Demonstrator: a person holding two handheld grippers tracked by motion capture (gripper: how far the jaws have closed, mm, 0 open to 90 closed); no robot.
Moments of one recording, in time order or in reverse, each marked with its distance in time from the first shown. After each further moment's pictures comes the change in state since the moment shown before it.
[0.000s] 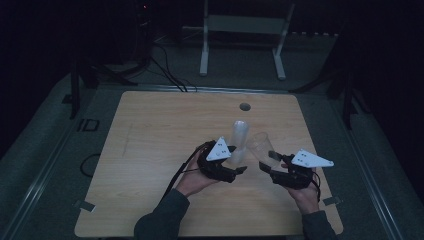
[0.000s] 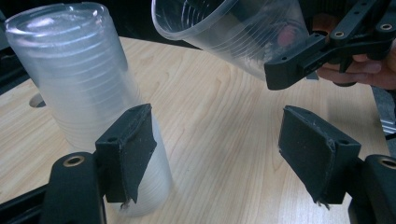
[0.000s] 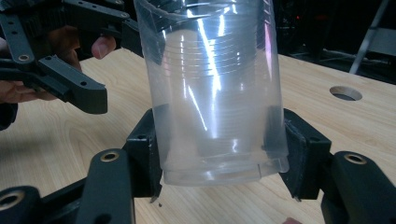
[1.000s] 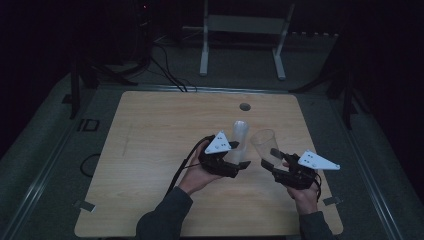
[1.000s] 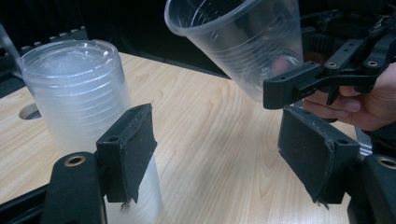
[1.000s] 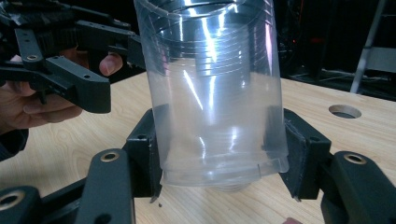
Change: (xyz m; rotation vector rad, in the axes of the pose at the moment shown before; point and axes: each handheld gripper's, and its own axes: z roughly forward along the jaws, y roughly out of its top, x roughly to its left) left arm 0.005 0.015 -0.004 -0.062 -0.033 -0.072; right arm -0.002 -0.002 -0.006 -0.123 0.009 0.054
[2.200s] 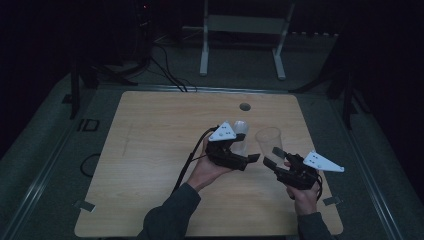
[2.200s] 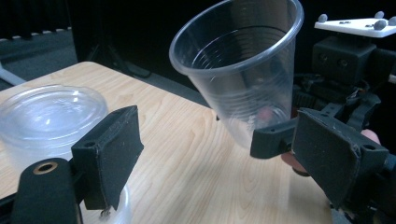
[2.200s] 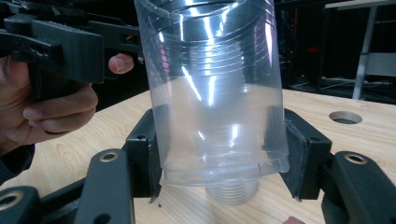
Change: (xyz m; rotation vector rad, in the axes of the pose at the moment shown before) left arm 0.002 0.025 0.012 -0.071 -0.062 -0.129; right arm -0.002 -0.003 -0.003 -0.076 0.001 0.057
